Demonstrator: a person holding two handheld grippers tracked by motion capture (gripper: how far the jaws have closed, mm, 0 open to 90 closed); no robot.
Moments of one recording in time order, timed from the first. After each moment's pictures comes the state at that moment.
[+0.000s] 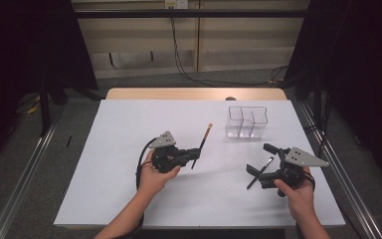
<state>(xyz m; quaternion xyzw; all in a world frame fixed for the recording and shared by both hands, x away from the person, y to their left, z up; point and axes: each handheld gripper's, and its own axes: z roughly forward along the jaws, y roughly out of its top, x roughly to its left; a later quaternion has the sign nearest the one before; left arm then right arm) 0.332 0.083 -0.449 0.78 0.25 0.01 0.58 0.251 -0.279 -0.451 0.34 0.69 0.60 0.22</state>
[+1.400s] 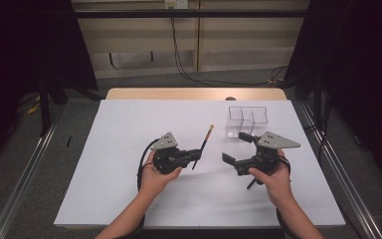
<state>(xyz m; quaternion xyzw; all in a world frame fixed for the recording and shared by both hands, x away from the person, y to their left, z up) 0.330 0.080 -0.451 0.78 0.24 0.01 0.57 0.287 -0.219 -0.427 0.32 0.70 0.60 0.19</state>
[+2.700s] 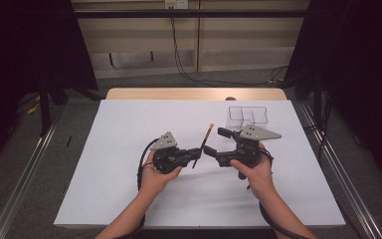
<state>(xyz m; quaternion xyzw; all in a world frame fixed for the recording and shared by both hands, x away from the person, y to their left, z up) 0.329 0.081 -0.449 0.78 0.24 0.02 0.58 0.304 -0.175 -0.414 0.32 0.70 0.63 0.15</state>
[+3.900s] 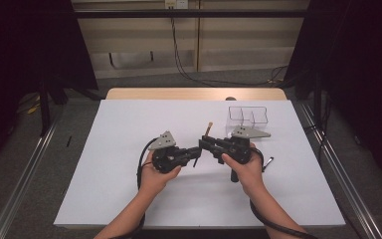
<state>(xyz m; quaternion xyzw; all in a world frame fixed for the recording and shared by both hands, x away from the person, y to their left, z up) 0.329 0.082 -0.447 0.77 0.23 0.02 0.60 0.313 -0.158 -0.428 0.35 0.69 0.62 0.10</state>
